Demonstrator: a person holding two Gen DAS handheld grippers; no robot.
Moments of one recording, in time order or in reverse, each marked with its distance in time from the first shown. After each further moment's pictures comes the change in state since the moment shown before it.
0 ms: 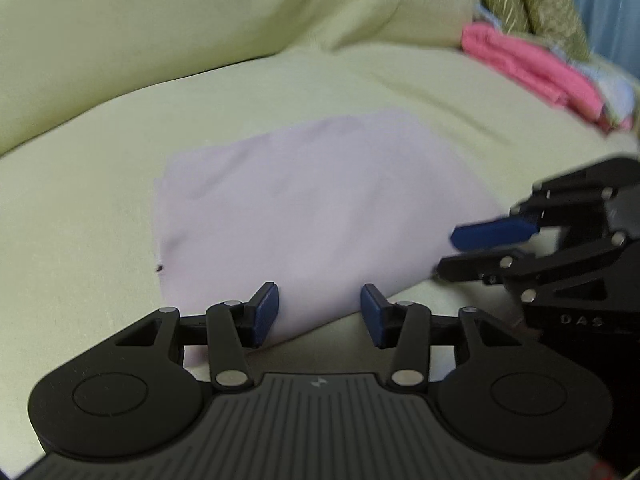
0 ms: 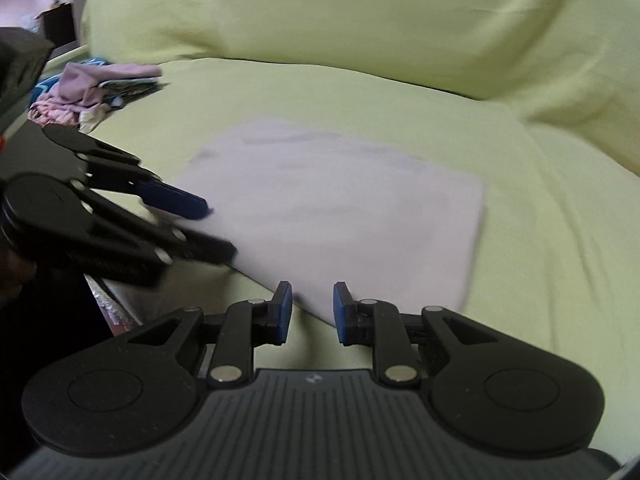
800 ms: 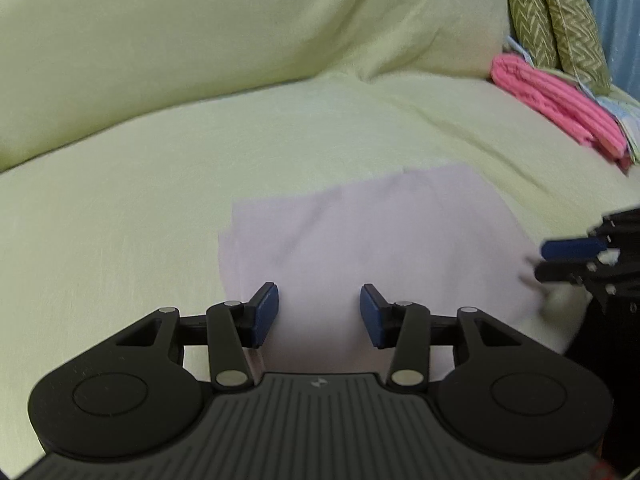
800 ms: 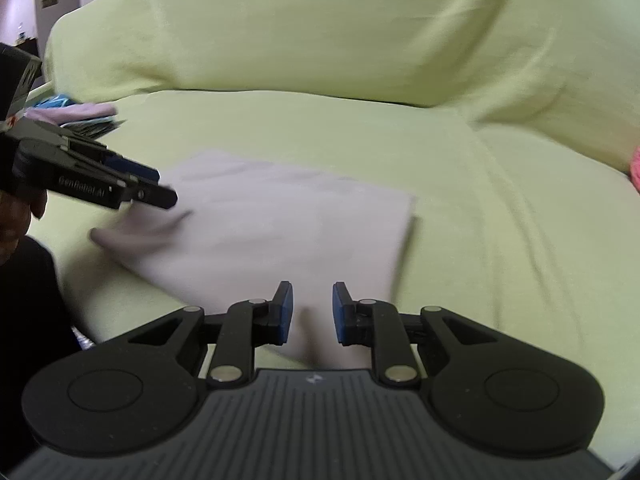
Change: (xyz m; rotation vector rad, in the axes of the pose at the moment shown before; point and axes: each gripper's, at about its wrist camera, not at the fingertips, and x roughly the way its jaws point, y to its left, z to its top) left arm 0.005 0.061 0.032 -0.045 -0.030 -0.007; right arm -0.017 -0.032 0.003 0.099 -0.052 -0.077
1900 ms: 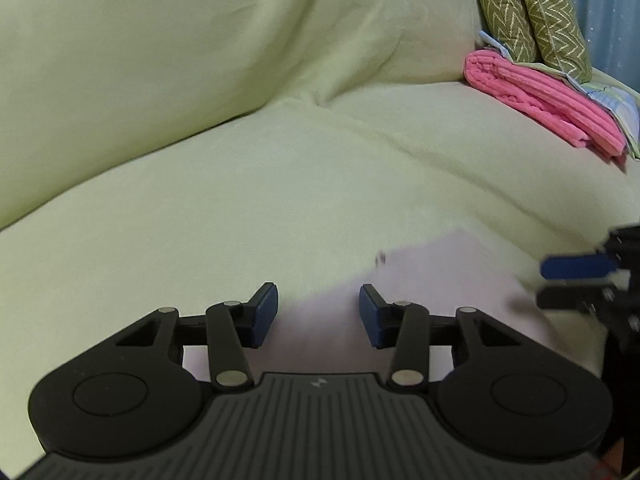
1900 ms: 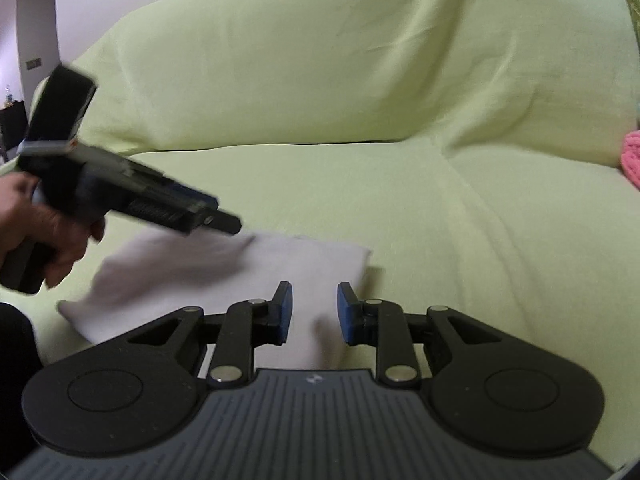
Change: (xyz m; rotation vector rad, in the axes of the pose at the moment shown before) left arm 0.066 -0.024 0.082 0.114 -0.043 -0.069; right arm 0.009 -0.053 0.011 0.124 -0.155 0.024
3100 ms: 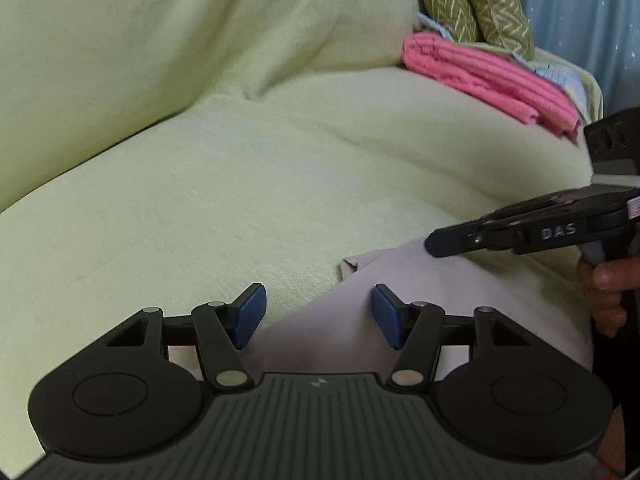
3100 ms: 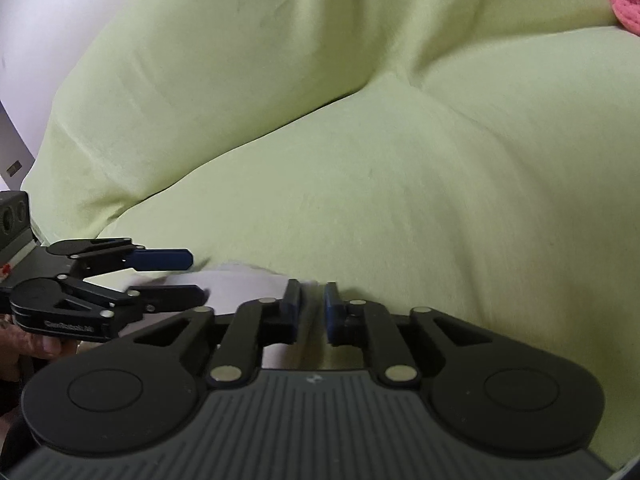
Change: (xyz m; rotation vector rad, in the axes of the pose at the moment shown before) left arm 0.058 0.001 0.017 0.123 0.009 -0.202; right arm 0.092 -0.094 0.002 0.368 0.057 0.085
